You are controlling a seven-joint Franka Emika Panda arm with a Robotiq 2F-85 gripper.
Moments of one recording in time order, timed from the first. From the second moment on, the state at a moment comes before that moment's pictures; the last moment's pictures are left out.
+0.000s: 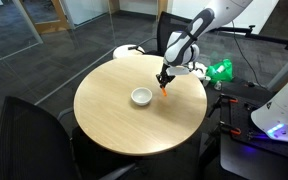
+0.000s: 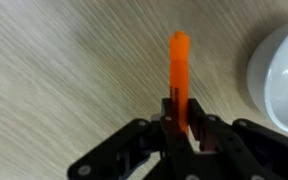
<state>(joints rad) -0.23 0.55 0.06 -2.19 0.46 2.80 0.22</state>
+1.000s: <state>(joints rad) -0.10 0.55 -0.03 -2.15 0.43 2.70 0.33</state>
